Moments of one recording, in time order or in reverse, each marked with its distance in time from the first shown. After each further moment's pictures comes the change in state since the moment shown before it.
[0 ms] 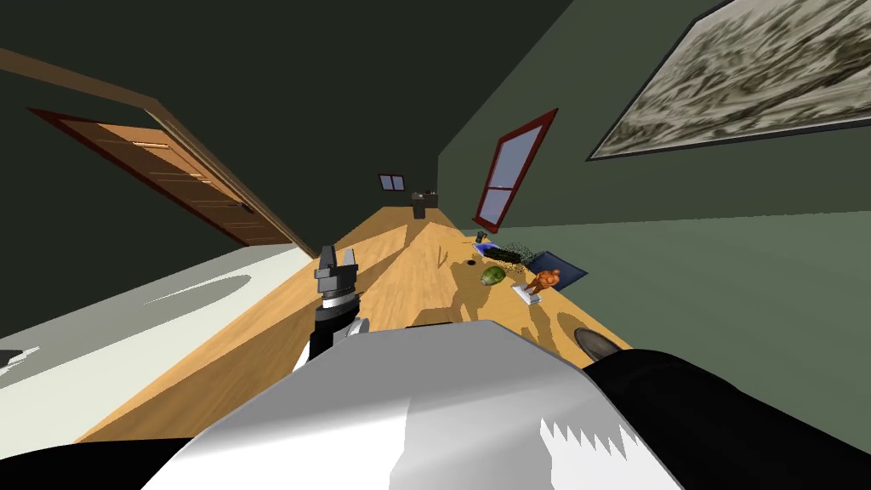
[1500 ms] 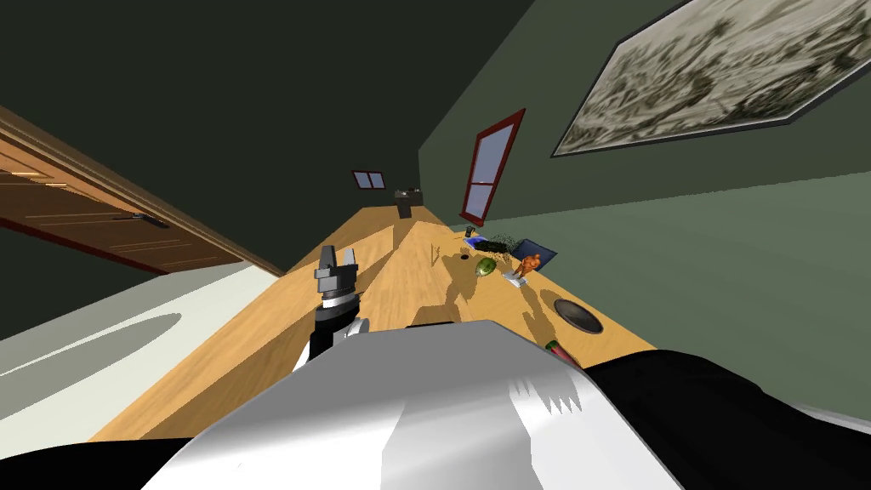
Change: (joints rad) left arm 0.000 0.000 0.000 0.000 0.000 0.000 0.000; right arm -0.253 -0.075 0.110 0.323 0.180 -0.267 -0.074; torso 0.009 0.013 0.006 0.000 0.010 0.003
